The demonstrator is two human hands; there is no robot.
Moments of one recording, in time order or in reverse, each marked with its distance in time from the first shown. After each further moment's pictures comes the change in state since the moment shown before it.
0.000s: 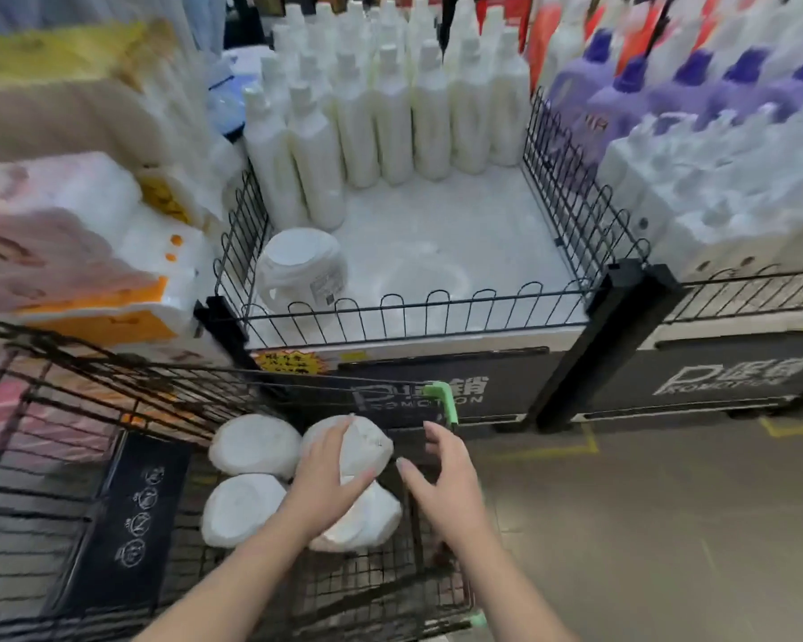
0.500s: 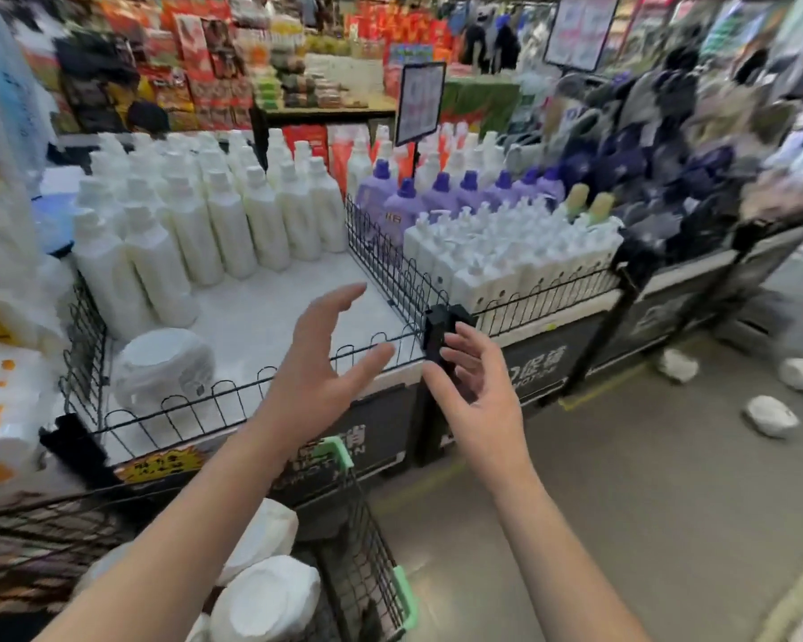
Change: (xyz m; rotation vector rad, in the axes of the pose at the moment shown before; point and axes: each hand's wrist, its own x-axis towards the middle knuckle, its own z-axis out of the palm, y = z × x) left_hand -0.039 0.236 -0.140 -0.414 0.095 0.858; right_hand -0.123 -0.164 -0.156 0.270 0.670 -0.386
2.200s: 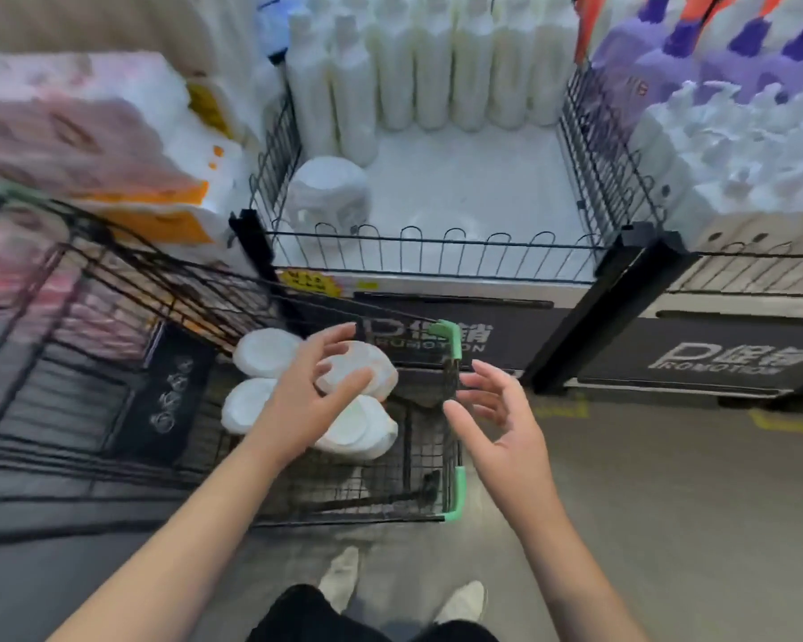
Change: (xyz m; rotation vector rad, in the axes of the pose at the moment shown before) left_hand -0.179 -0.070 0.023 0.002 0.266 -0.718; right_hand -0.068 0.115 0.011 0.034 -0.540 0.249
